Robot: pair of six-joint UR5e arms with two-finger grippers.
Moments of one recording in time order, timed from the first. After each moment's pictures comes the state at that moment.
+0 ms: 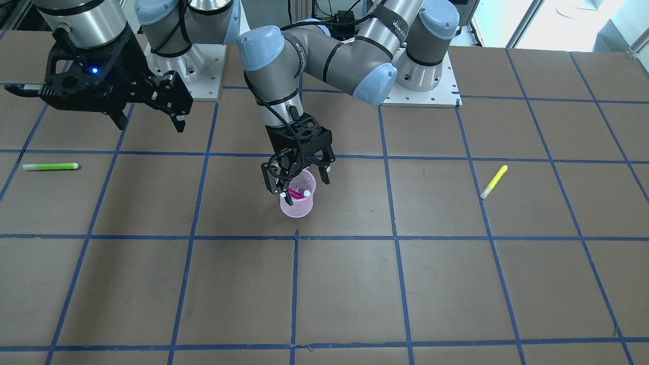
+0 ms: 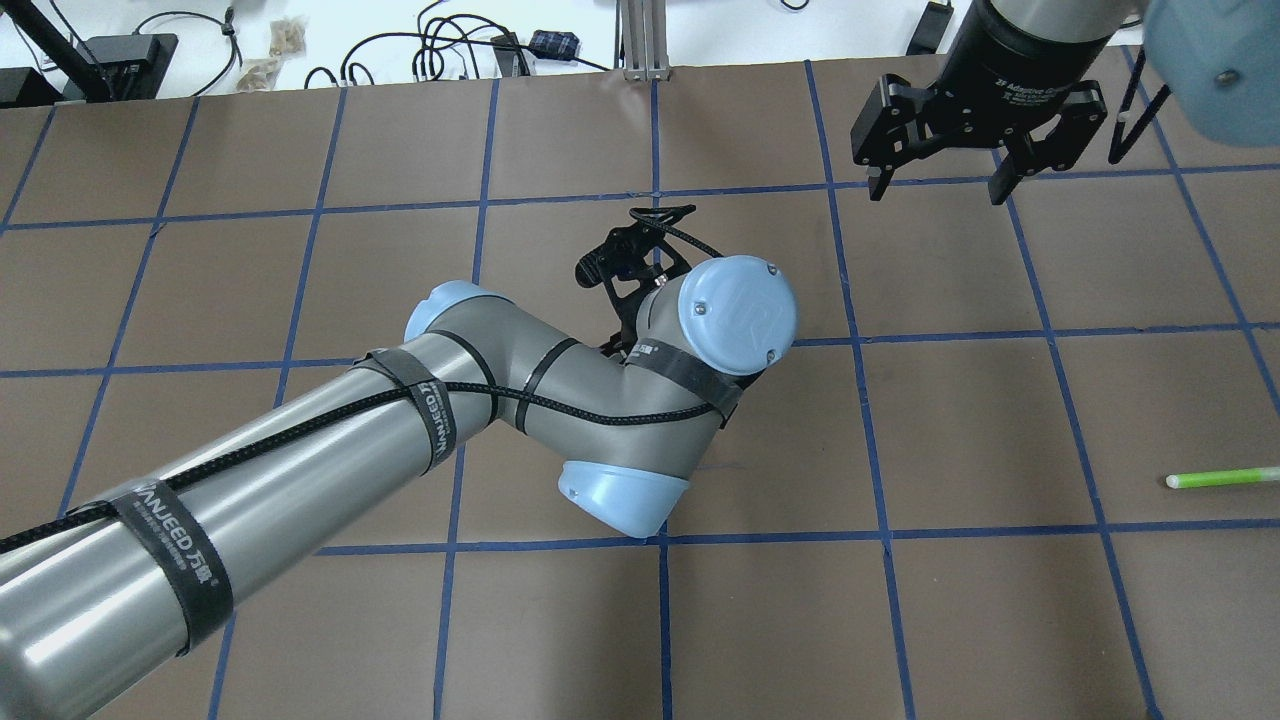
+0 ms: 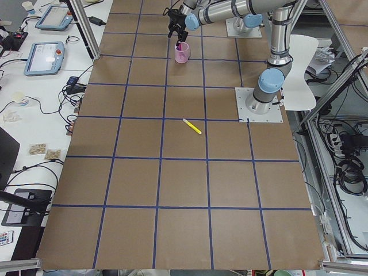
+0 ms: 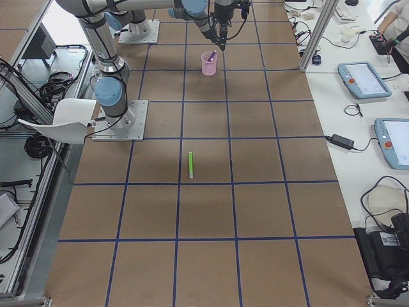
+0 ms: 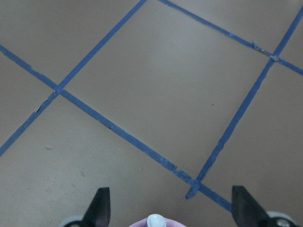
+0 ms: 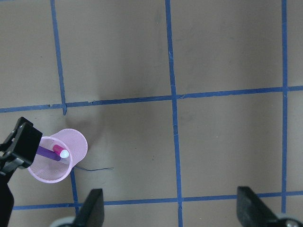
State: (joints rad) left arm -2.15 -1.90 -1.80 -0.76 2.05 -1.08; right arm 1.58 -1.55 1.50 -1.55 -1.53 0.08
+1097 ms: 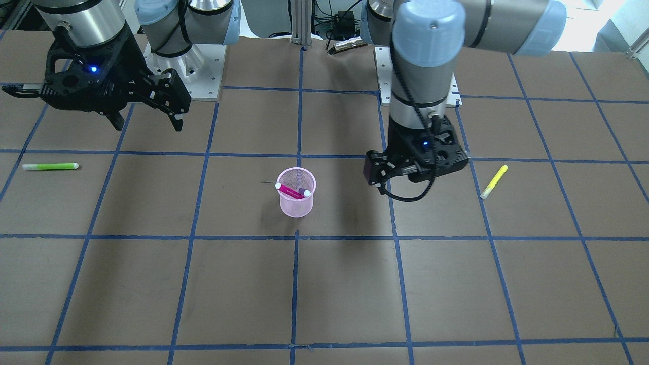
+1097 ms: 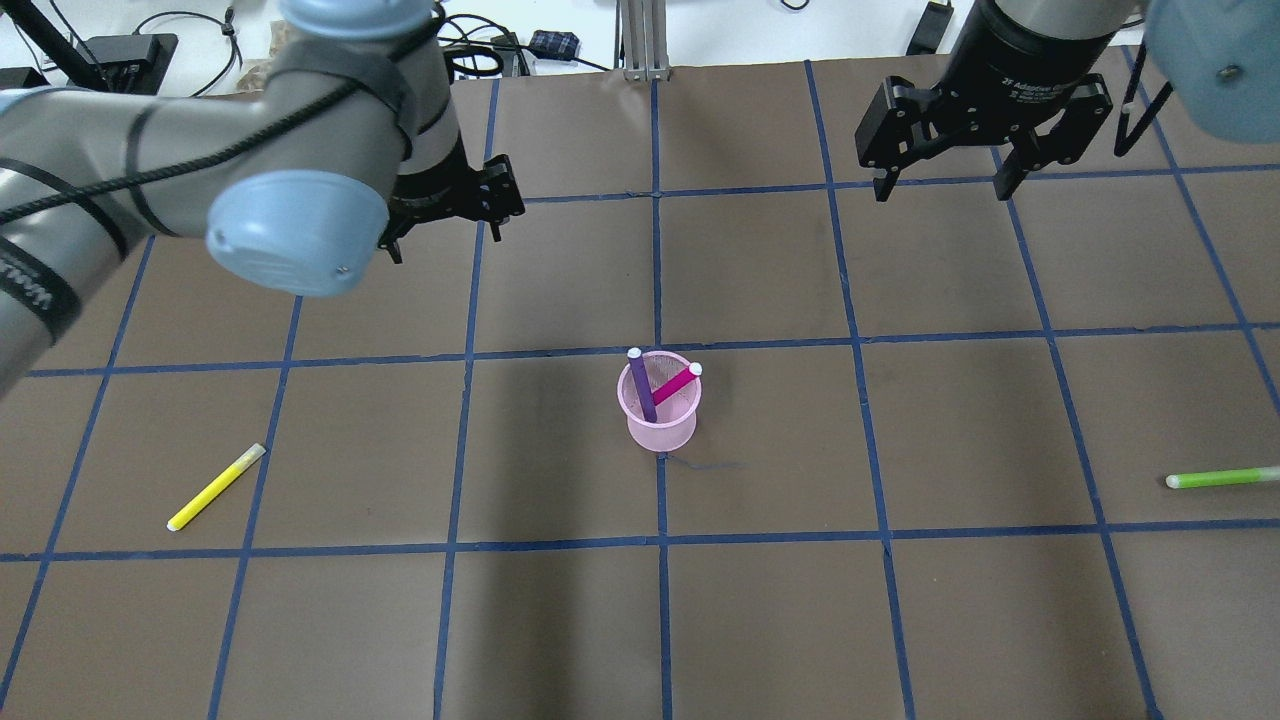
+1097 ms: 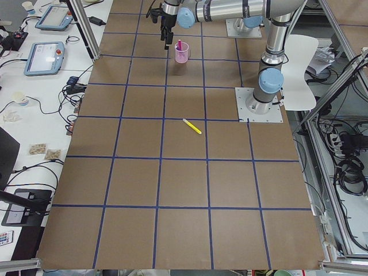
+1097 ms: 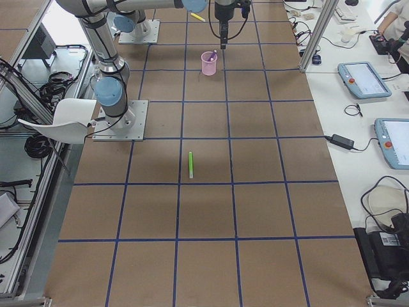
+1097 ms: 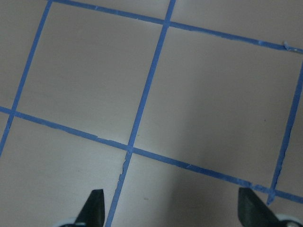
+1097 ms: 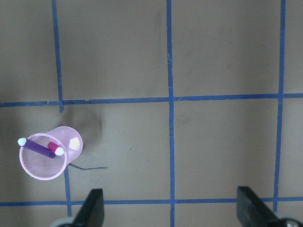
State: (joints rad) left arm -1.69 -1.71 -1.61 -1.32 1.71 -0.39; right arm 1.58 -1.55 1.49 -1.55 -1.54 0.03
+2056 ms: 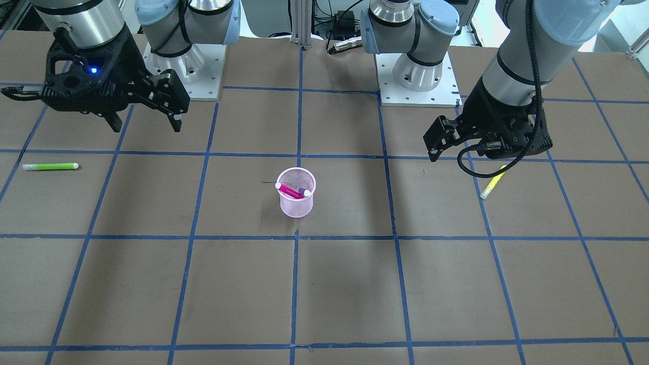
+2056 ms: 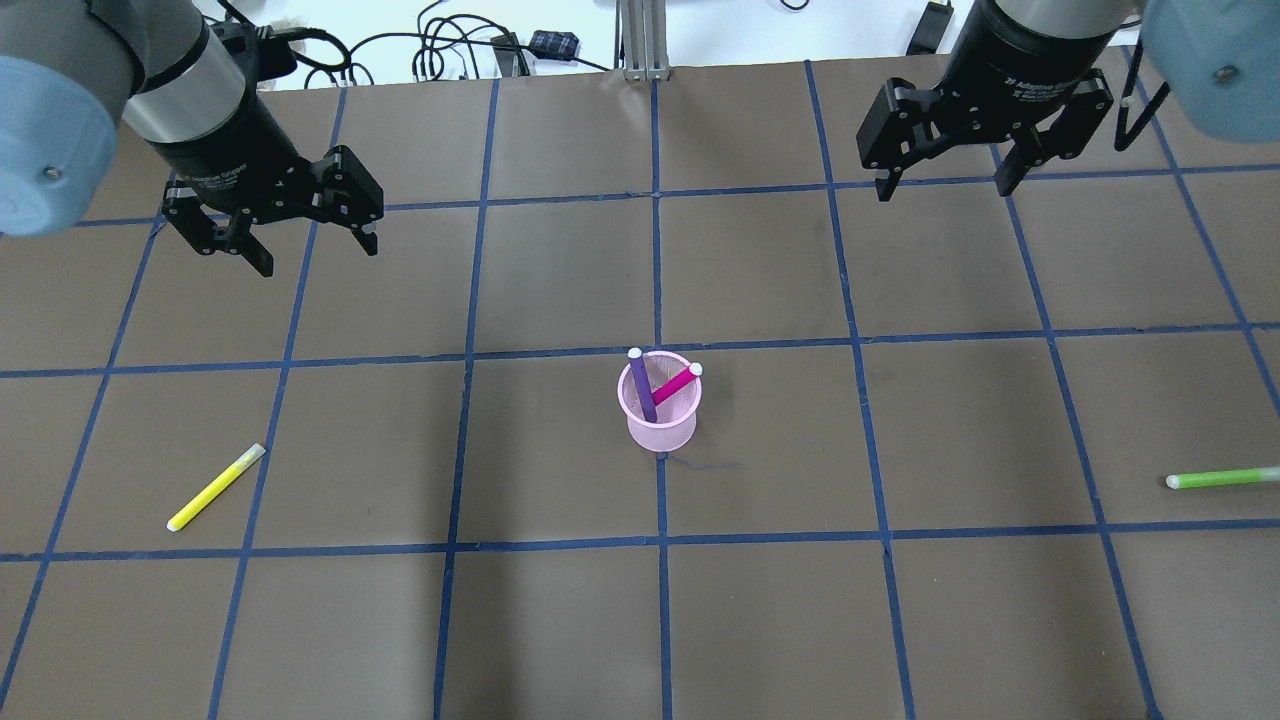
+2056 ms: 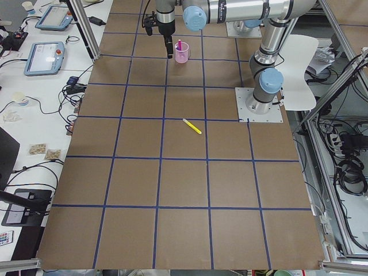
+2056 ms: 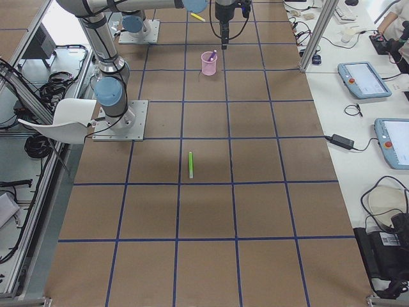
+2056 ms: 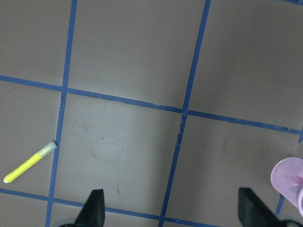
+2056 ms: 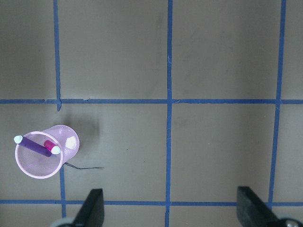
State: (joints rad) left arm -1.48 -1.61 -1.61 -1.54 1.54 -0.06; right arm 1.58 -1.55 1.49 -1.55 -1.55 0.00
